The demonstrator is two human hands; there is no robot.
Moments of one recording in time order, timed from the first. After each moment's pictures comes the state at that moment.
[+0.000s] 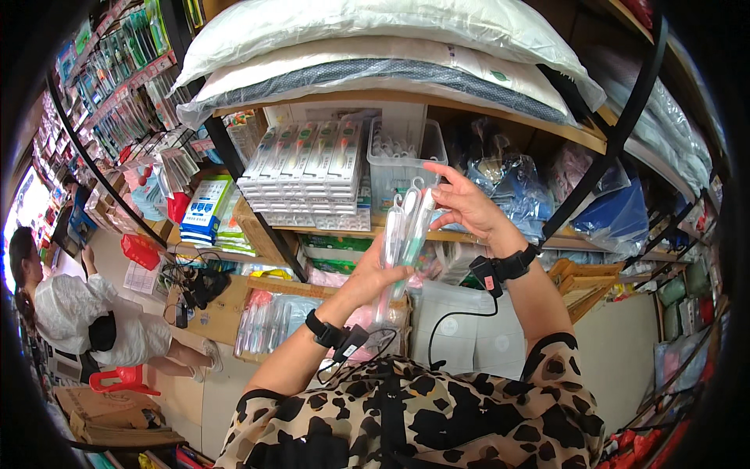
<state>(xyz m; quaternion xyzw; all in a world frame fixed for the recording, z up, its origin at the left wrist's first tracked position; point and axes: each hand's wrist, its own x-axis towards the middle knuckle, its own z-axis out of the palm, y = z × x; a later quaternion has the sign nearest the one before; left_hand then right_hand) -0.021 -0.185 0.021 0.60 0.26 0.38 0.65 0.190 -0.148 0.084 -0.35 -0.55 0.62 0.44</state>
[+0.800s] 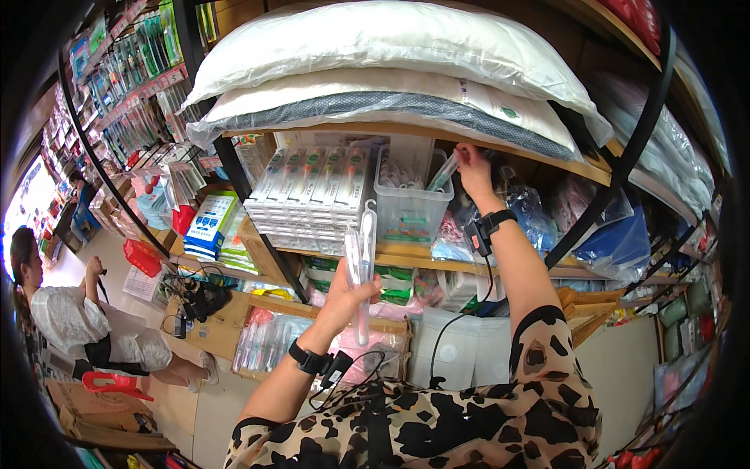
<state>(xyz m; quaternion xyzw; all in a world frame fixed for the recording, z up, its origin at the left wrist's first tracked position) -0.054 -0.170 0.013 0.50 0.33 0.47 0.65 0.251 0.026 0.051 -0.53 -0.65 -0.03 0.55</state>
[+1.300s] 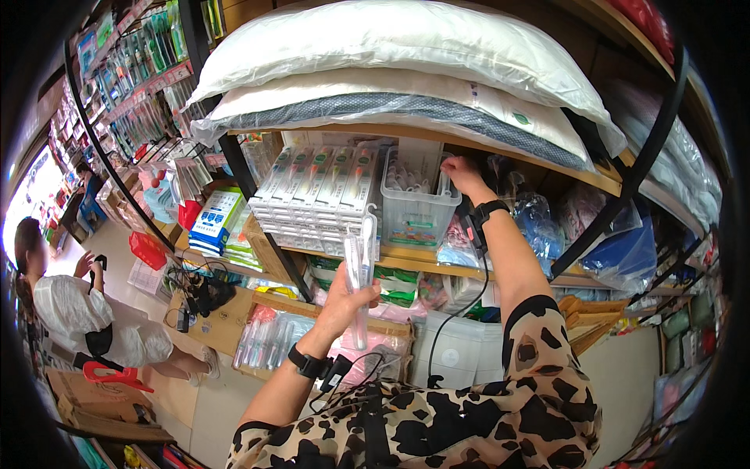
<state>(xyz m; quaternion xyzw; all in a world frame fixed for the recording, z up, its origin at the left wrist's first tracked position) -0.055 -0.170 0.009 0.50 0.36 0.46 0.63 0.259 0.079 0.028 -0.60 -0.74 0.04 0.30</state>
